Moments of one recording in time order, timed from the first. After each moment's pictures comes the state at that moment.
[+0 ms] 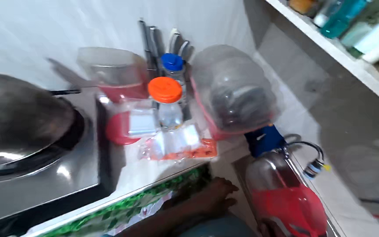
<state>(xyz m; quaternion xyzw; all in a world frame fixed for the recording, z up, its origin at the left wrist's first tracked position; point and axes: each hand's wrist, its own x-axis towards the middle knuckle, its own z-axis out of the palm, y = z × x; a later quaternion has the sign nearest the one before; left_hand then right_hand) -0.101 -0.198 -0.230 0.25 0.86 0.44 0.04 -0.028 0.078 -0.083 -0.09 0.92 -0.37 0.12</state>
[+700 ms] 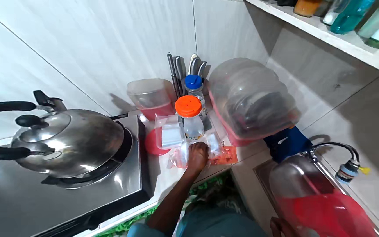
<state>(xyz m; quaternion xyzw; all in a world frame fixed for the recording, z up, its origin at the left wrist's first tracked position) -0.191 -0.375 -0.296 -0.14 0.96 0.18 -0.14 -0.047 0.058 -0.130 -0.16 0.92 -0.33 0.11</state>
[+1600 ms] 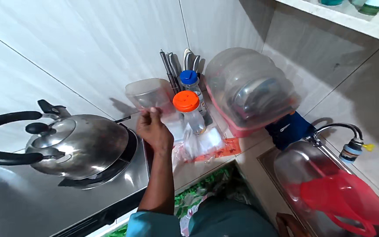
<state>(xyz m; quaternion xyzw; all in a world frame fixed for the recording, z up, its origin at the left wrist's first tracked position) -0.162 -0.441 -0.077 -0.14 0.56 0.59 -0.57 -0.014 0.064 -0.149 -0.16 0.92 -0.35 0.10</state>
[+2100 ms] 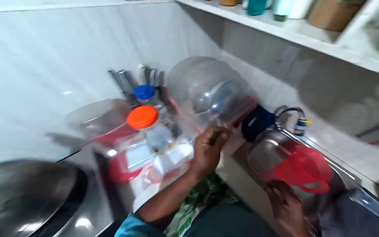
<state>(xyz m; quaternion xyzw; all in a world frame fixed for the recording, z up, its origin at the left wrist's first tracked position) -0.159 -0.227 -0.041 0.24 0.64 0.70 -0.21 -0.041 0.090 -0.212 -0.14 0.84 -0.47 -0.22</state>
